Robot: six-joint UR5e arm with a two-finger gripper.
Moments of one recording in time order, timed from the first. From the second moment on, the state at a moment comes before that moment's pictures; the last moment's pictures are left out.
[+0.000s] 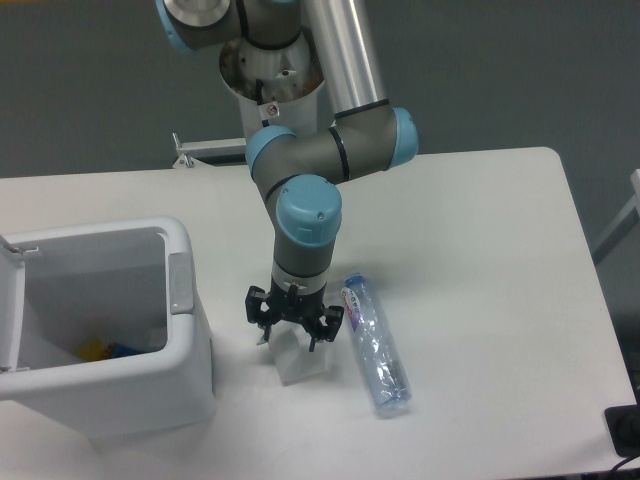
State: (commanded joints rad) arm 2.32 -2.00 -1.80 -0.74 1.40 0.54
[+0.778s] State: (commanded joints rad) arm 2.35 -1.96 -1.62 -0.75 1.31 0.35
